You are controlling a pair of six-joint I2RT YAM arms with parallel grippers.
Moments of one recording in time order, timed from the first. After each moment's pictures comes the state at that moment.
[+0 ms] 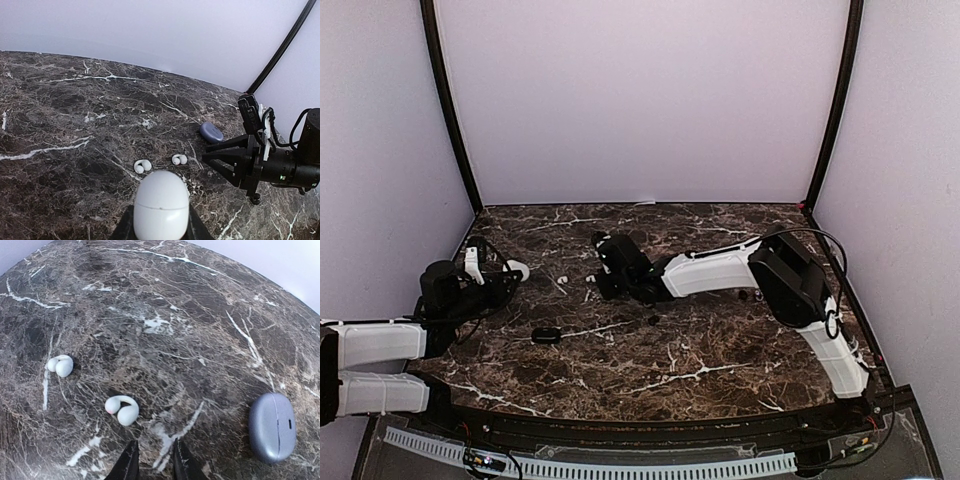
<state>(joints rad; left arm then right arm) -0.23 1.03 0.21 0.56 0.25 -0.38 1.01 2.39 1.76 -0.01 0.34 0.19</state>
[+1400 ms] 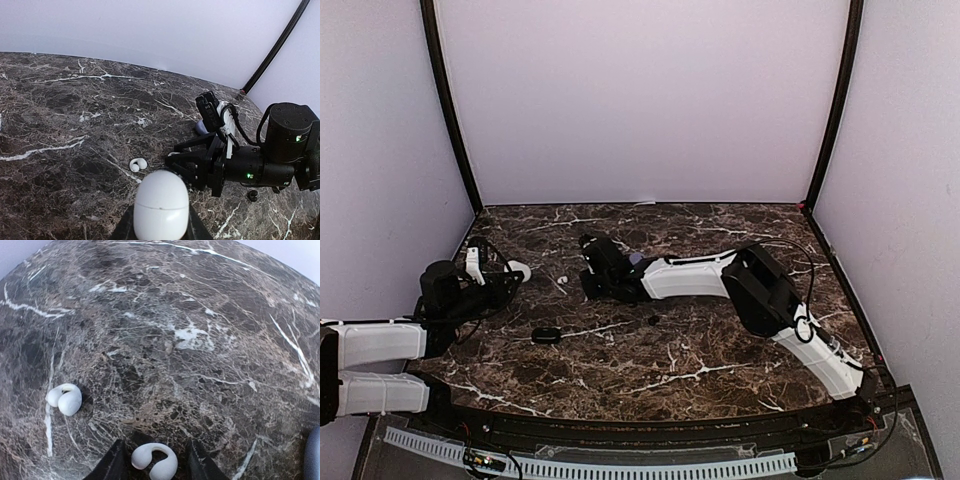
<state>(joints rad) -0.23 1.03 0.21 0.56 0.28 -0.37 1.00 2.60 2.06 -0.11 0.28 0.26</state>
